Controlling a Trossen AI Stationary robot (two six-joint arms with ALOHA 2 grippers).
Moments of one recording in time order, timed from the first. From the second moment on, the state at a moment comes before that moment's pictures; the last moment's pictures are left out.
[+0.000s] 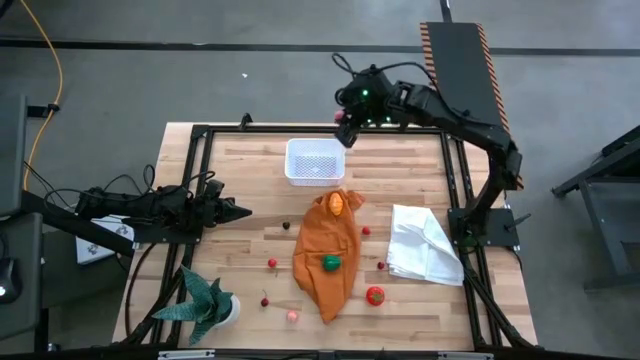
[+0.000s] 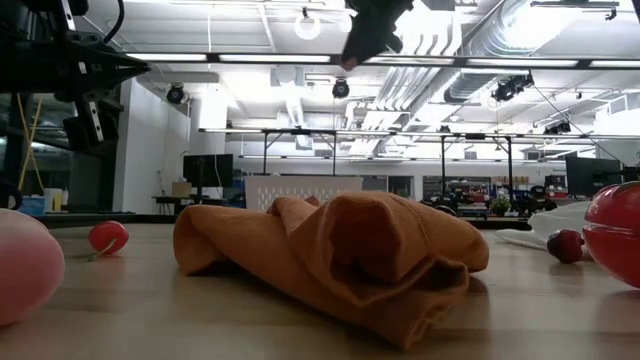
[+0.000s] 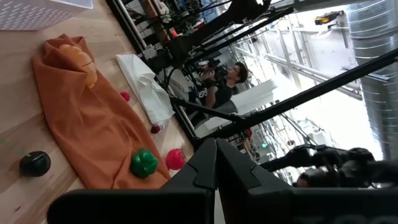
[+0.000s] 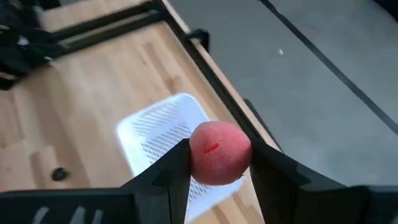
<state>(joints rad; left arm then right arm) 0.01 0.02 0.01 0.02 -0.06 -1.10 -0.43 1.73 1.92 -0.92 0.10 0.03</state>
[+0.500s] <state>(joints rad) 0.01 0.02 0.01 0.02 -0.06 -1.10 -0.55 1.73 1.92 -0.92 -0.04 -0.01</state>
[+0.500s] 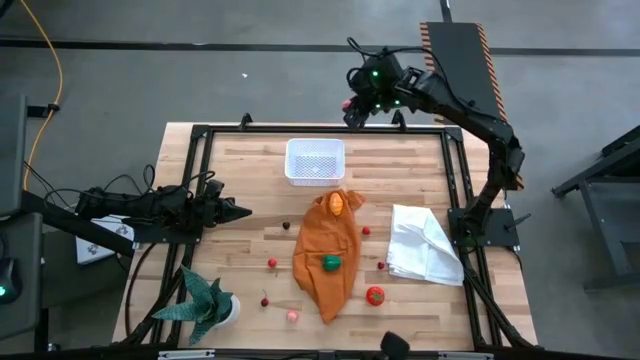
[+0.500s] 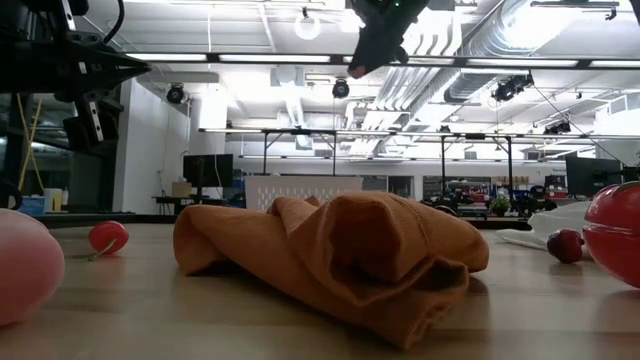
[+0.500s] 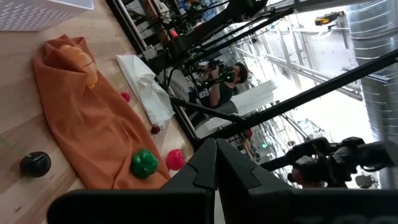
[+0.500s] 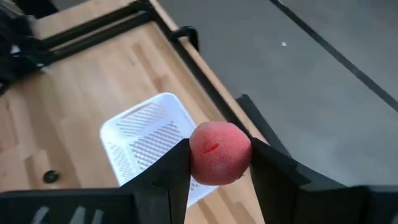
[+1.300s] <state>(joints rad) 0.01 0.02 0.01 0.02 -0.06 -1.10 -0.44 2.03 1.92 -0.93 -0.12 -0.06</state>
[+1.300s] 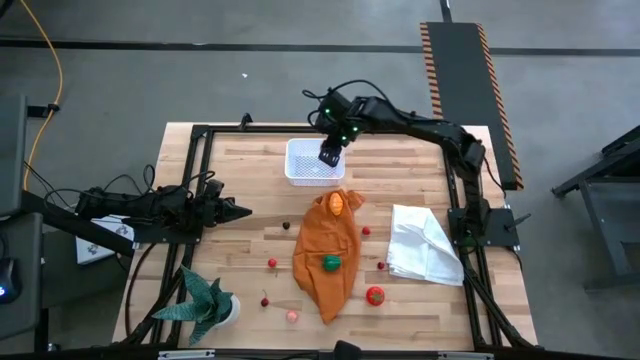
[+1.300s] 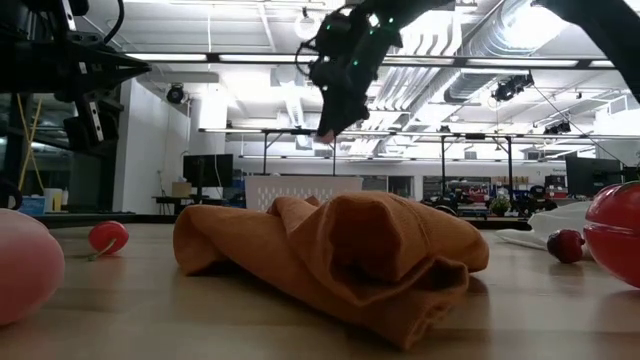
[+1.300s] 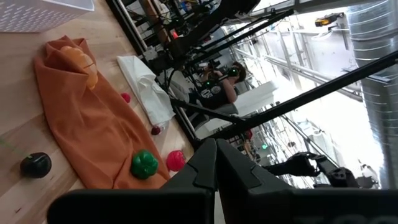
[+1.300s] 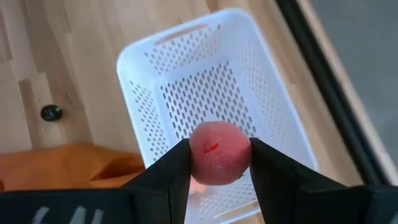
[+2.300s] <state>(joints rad) 0.01 0.02 0.01 0.02 -0.06 -1.10 -0.44 2.24 1.92 -0.90 -0.17 -0.10</state>
